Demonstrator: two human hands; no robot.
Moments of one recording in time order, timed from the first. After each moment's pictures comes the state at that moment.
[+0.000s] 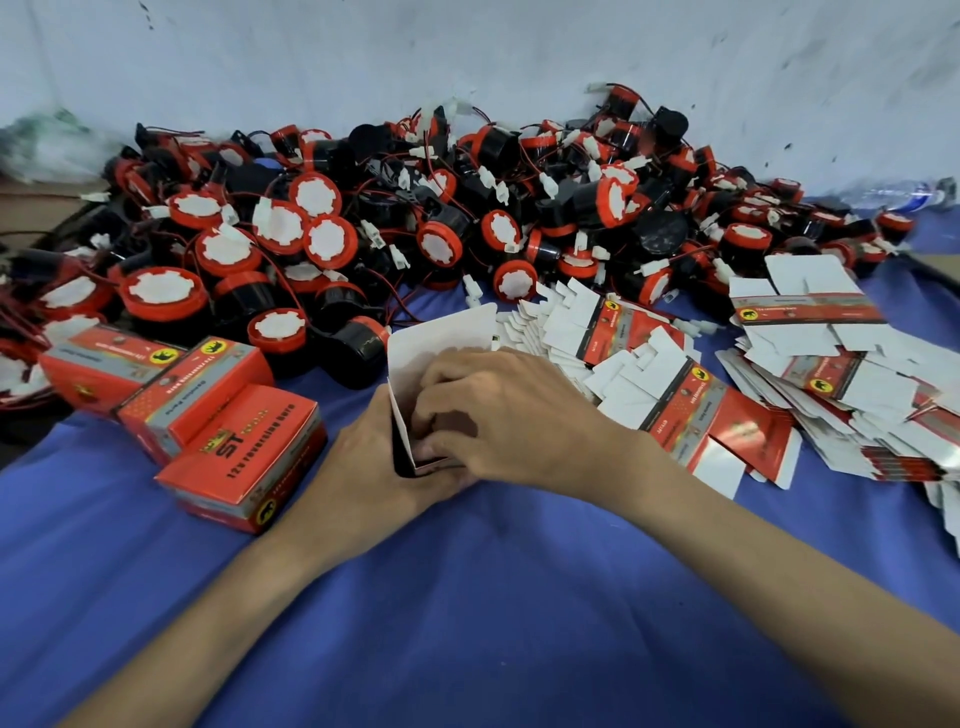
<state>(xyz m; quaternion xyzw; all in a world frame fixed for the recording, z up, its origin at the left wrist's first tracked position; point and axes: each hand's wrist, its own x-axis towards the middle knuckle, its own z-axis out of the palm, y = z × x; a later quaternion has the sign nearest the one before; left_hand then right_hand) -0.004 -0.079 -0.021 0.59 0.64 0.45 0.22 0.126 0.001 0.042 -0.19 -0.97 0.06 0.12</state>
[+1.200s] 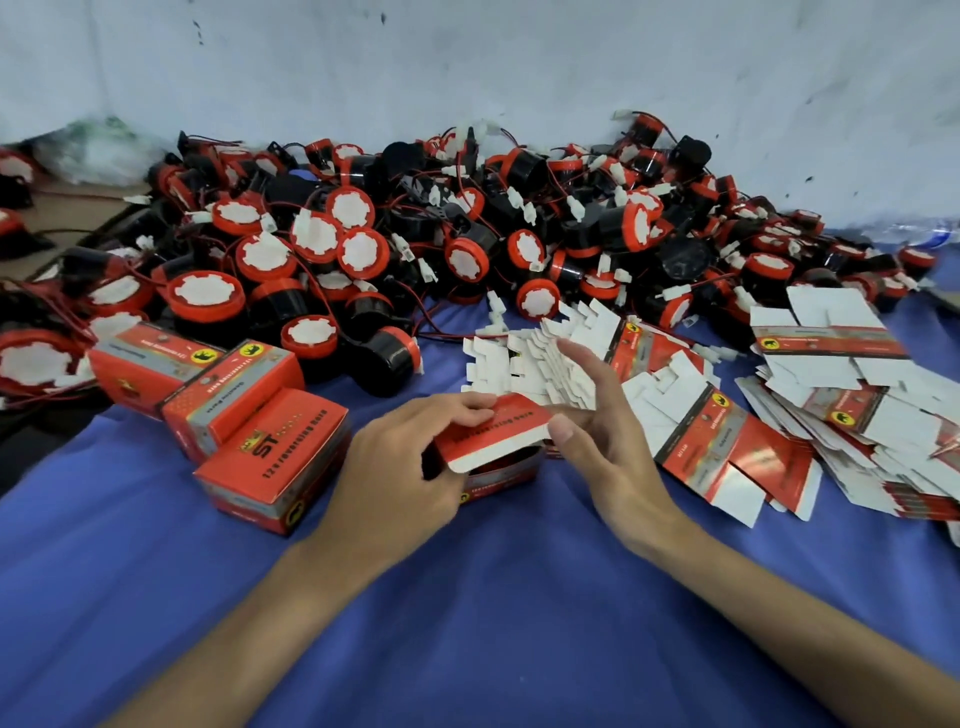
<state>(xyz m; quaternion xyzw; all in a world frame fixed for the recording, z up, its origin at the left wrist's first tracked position) 0.005 -0.082 -0.019 0.62 0.61 0.49 0.06 0.171 0.013 -0.013 -0.20 -0.74 0.51 0.38</state>
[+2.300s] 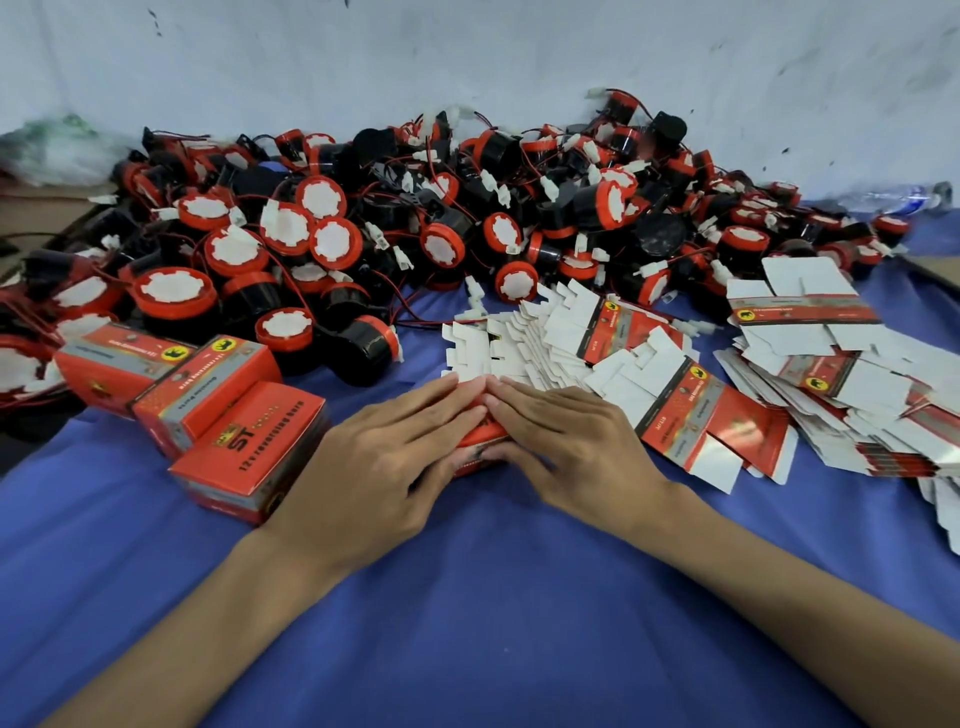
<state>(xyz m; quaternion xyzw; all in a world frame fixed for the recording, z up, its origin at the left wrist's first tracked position) -0.009 -0.084 -0.028 0.77 0.54 0.29 -0.17 0.173 0.021 -0.024 -0.11 -0.90 -0.10 0.40</state>
